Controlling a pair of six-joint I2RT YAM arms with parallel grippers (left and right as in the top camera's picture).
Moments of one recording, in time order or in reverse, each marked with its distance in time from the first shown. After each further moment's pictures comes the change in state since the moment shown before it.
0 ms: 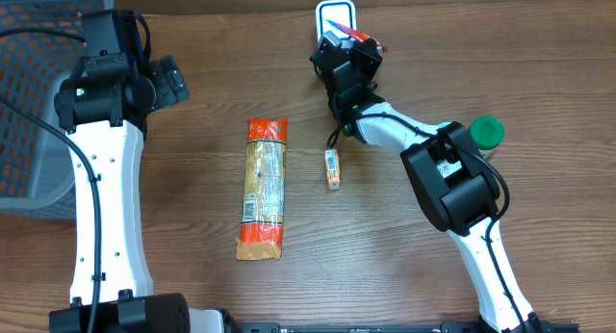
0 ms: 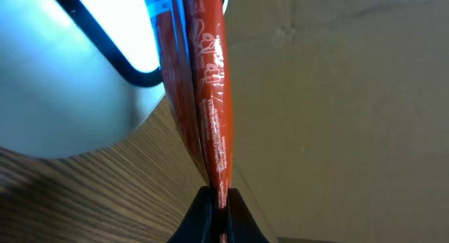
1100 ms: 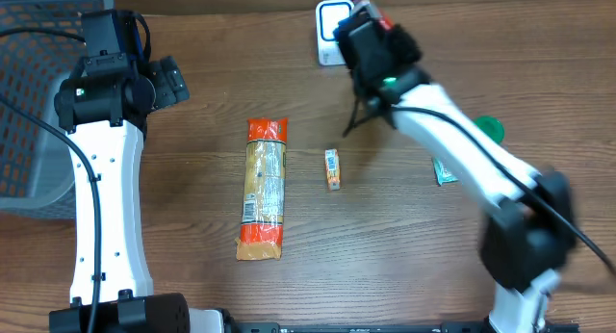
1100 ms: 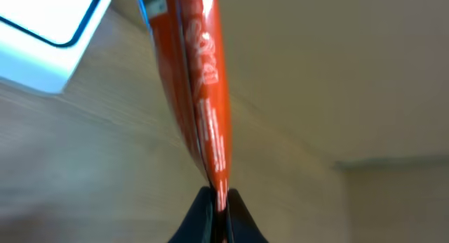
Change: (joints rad) left arm 0.000 0.000 0.000 0.000 0.000 0.000; right arm -0.003 -0.500 0.000 -0.871 -0.126 0.691
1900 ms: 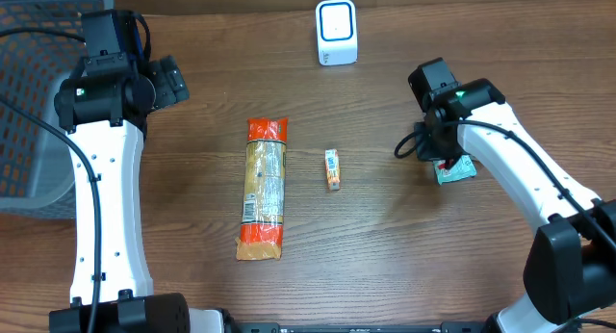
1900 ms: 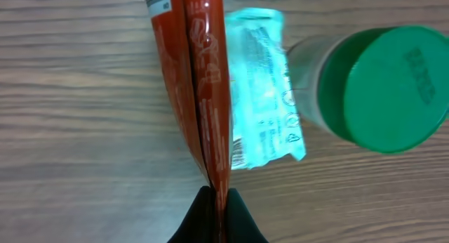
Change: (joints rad) left arm 0.000 0.000 0.000 0.000 0.000 0.000; right arm -0.197 -0.191 -0.350 -0.478 -0.531 0.558
